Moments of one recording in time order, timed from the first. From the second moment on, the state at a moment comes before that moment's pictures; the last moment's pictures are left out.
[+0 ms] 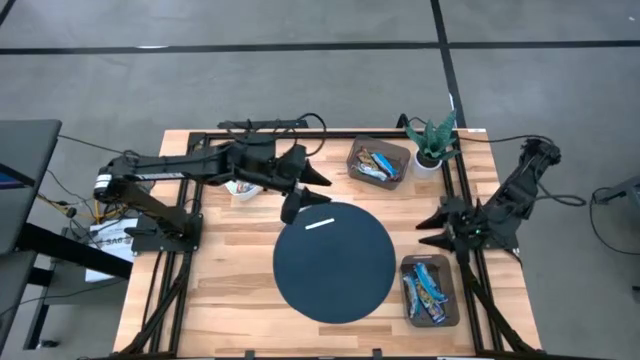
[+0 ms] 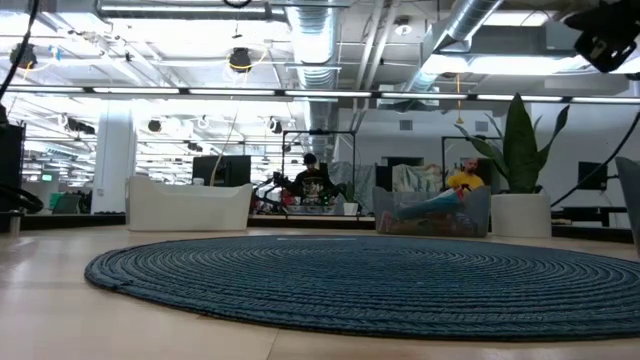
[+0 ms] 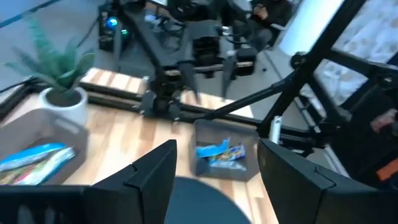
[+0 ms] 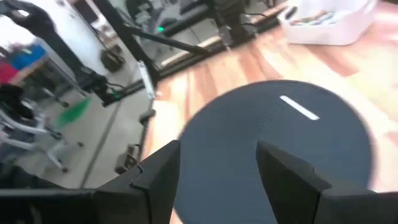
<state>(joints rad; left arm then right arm) 0.06 1.43 1.46 -0.29 0.21 -0.25 0.82 0.44 0.57 -0.56 0.63 0.70</state>
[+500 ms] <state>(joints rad) 0.05 1.39 1.33 -0.26 0.19 -0.33 0.71 0.44 0.22 0.14 0.49 0.55</state>
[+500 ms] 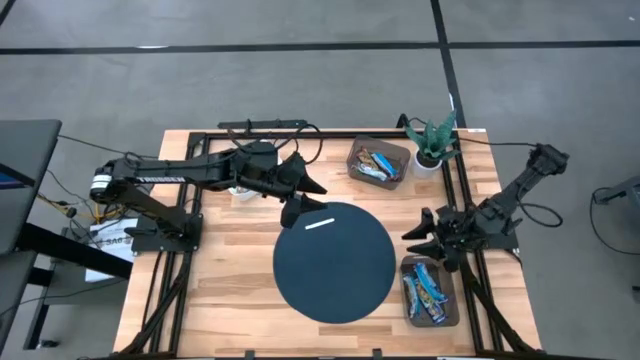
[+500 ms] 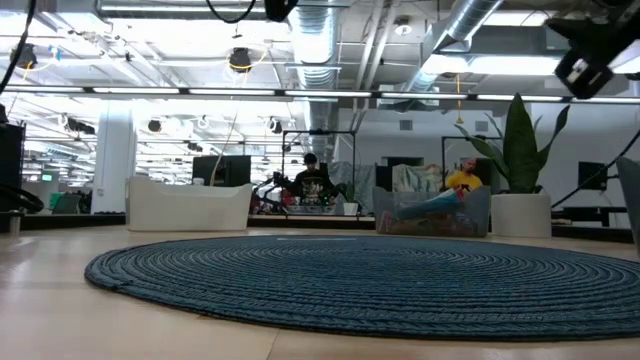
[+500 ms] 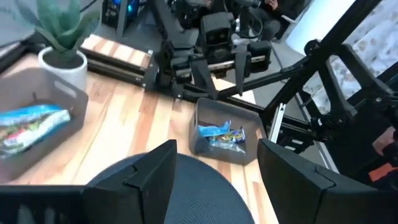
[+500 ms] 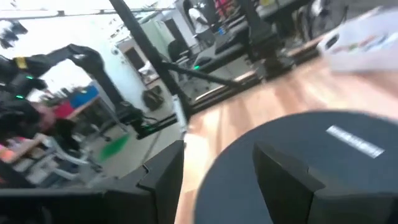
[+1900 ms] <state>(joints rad) 0.05 1.38 1.33 -0.46 0.18 -0.66 0.15 0.20 0.01 0.01 0.10 0.07</state>
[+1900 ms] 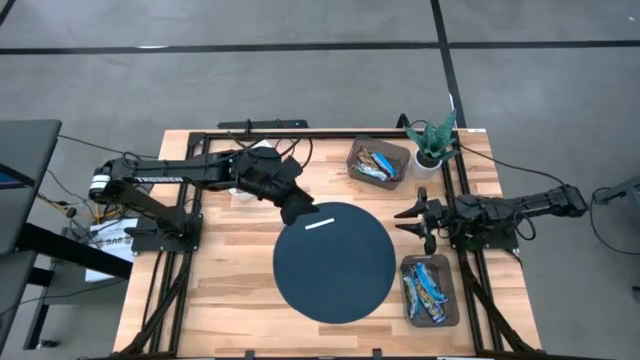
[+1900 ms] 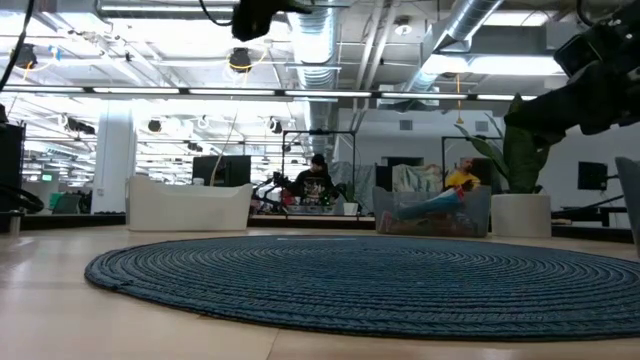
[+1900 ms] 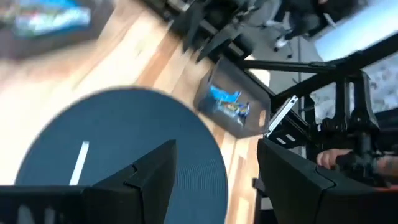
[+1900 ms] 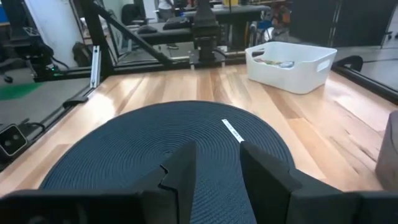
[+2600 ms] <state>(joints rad) -0.02 1.19 0.69 0.26 0.36 -0.31 0.15 0.20 0.02 0.01 0.10 0.07</state>
